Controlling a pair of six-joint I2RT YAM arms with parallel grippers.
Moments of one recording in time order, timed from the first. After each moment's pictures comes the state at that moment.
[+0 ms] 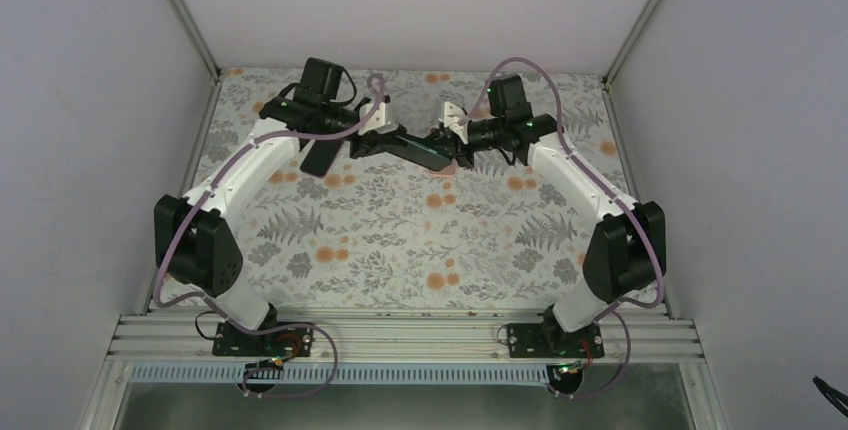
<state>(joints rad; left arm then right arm) -0.39 1.63 1.48 -0.66 0.89 0.89 0.41 1.61 1.35 -0.50 -0.93 -0.83</state>
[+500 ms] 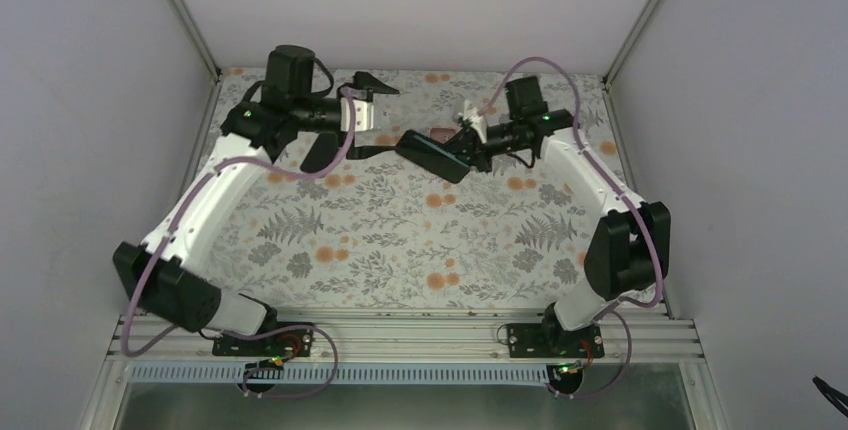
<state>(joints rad) -0.39 1.46 1.53 -0.62 0.91 1.02 0.35 1.60 1.36 -0.72 -1.01 -0.75</state>
